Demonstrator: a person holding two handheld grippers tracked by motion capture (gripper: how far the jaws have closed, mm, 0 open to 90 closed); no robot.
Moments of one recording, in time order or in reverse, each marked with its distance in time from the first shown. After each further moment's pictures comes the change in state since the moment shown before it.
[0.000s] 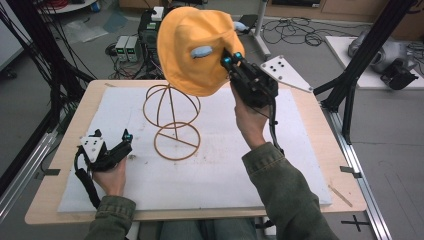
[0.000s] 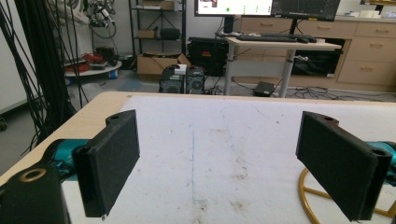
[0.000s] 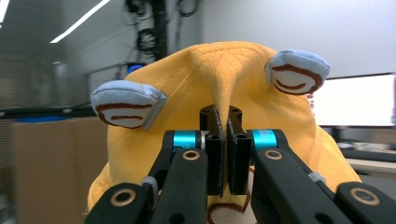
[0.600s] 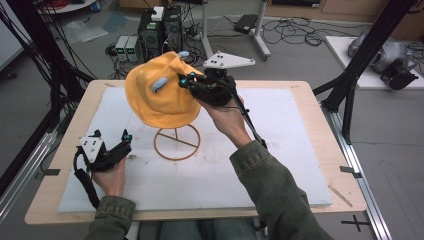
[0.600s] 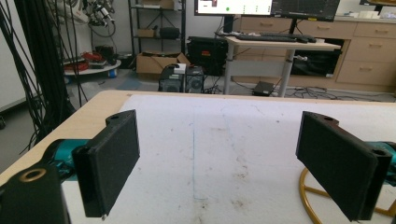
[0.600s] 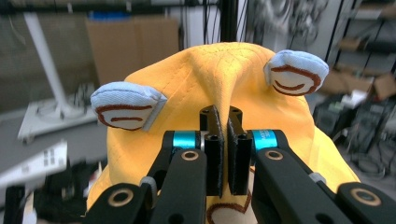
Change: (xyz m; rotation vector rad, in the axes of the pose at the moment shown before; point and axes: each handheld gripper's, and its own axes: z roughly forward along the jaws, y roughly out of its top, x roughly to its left) left arm 0.001 -0.001 0.000 0.001 -0.003 -0.005; right arm 0.028 -0.032 0.061 0.479 0.266 -0.011
